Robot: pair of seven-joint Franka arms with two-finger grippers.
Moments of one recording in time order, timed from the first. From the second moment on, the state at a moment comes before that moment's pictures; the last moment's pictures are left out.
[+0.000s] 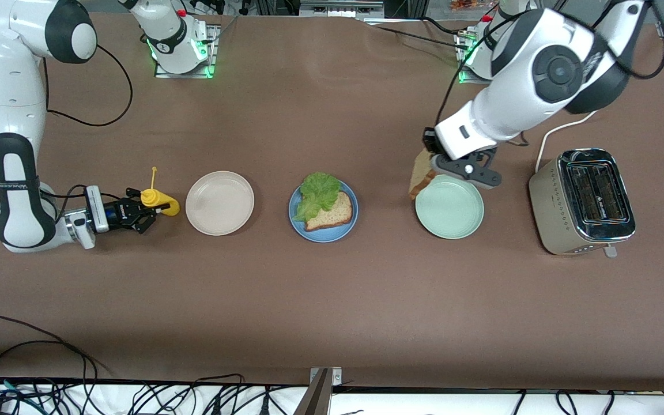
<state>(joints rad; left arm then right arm) 0.07 0.20 -0.56 -1.72 -0.15 1.84 -0.20 -0.17 0.97 -0.16 -1.43 0.92 1.33 -2.52</state>
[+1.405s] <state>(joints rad) 0.01 0.52 -0.82 -1.87 0.04 2.62 -0.63 -0.15 0.61 -0.17 -1.43 0.50 1.49 -1.83</state>
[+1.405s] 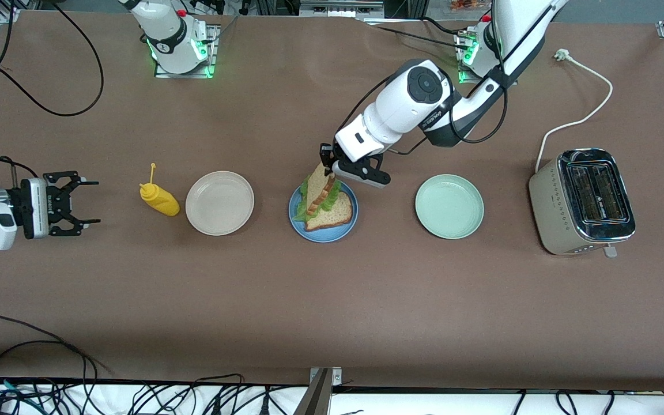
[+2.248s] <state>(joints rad) 0.09 0.63 -0.88 -1.86 -0.30 2.64 -0.42 -0.01 0.28 -0.13 -1.60 0.09 1.62 -0.92</state>
